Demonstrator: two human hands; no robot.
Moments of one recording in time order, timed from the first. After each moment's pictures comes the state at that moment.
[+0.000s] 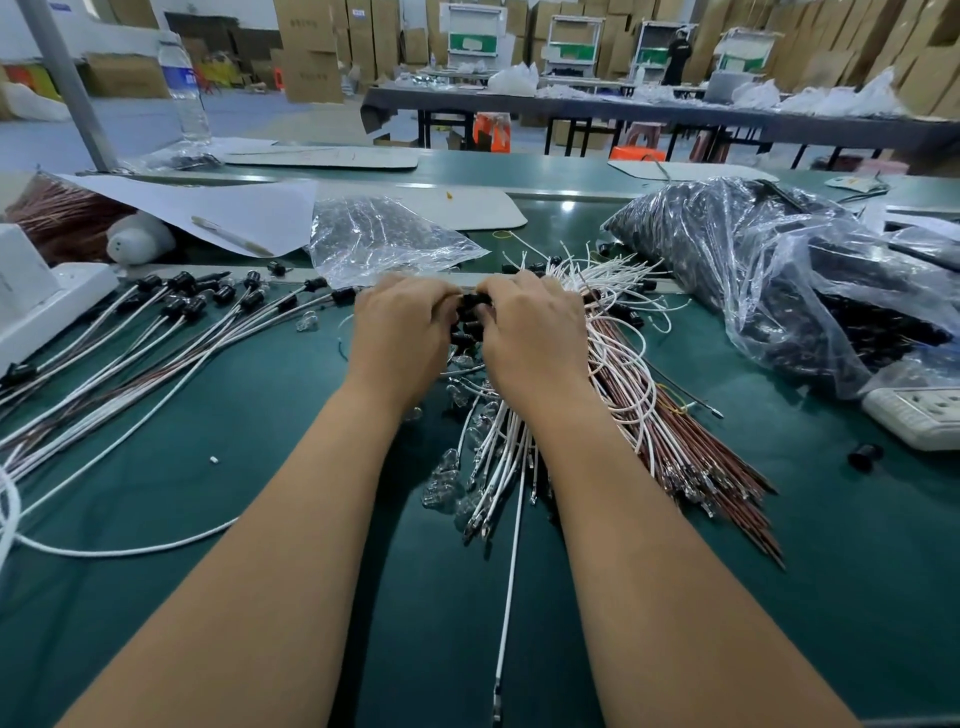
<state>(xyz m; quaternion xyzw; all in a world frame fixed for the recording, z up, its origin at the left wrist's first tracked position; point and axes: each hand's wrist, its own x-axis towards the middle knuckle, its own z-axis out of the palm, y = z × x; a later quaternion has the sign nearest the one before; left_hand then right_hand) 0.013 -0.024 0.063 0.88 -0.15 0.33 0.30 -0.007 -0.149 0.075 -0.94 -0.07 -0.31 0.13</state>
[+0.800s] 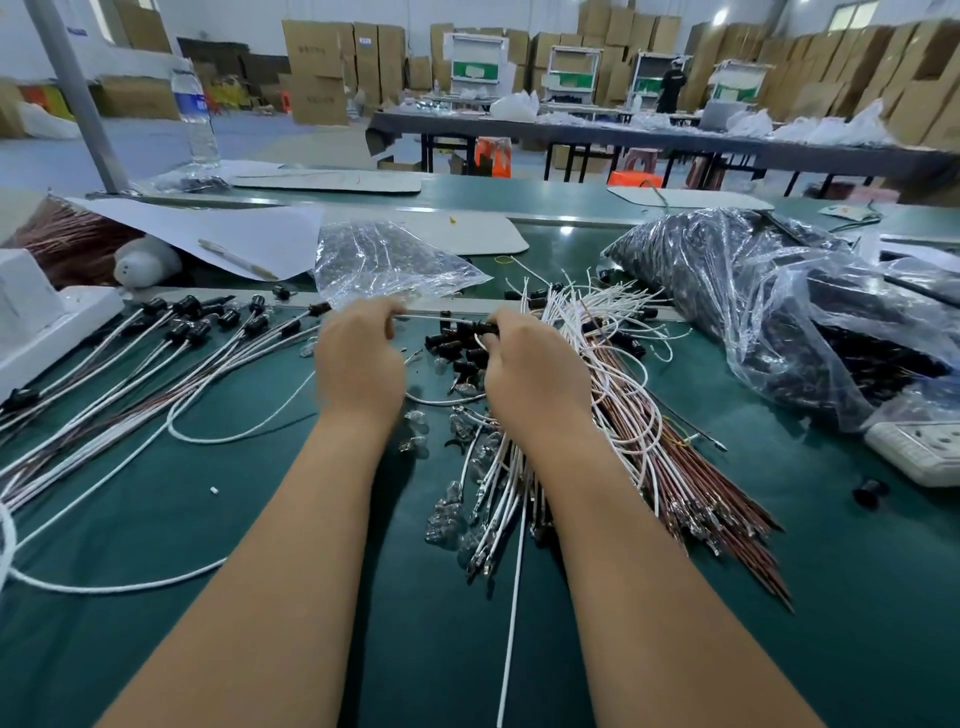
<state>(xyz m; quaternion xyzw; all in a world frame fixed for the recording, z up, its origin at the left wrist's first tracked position) 0.022 0.000 0.057 0.87 -0.04 0.35 0.34 -0.010 -0.149 0.073 -0.94 -0.07 -0.27 0.20</state>
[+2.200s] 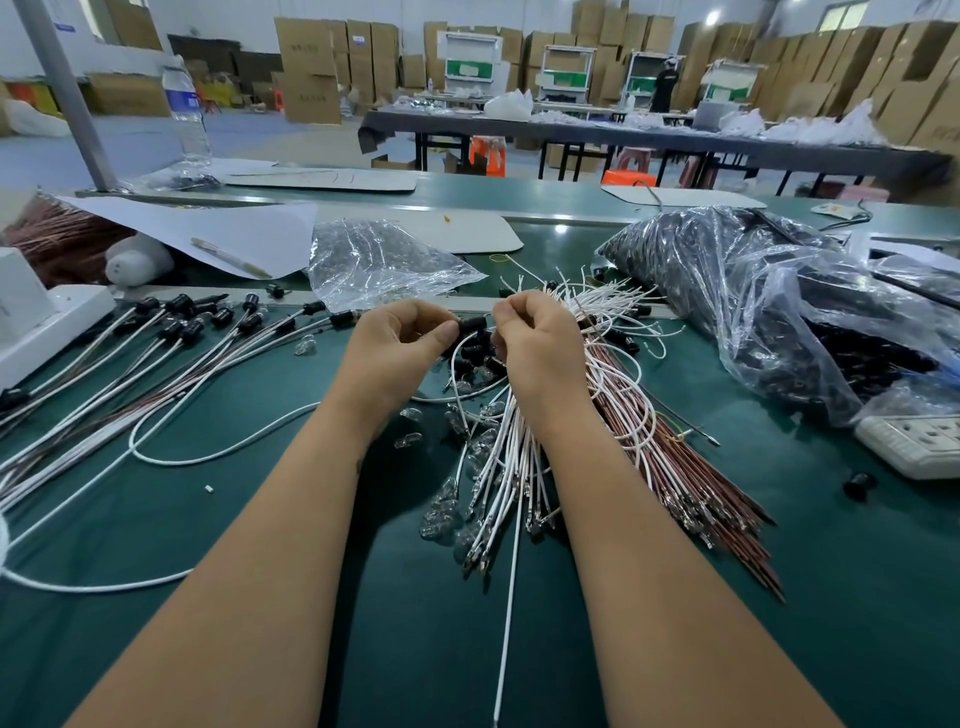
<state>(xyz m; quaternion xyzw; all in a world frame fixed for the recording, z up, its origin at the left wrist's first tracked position) 0.011 -0.016 0.066 0.74 -0.13 0.13 0.64 -0.003 -0.154 0.080 -0.77 -0.02 -0.22 0.60</state>
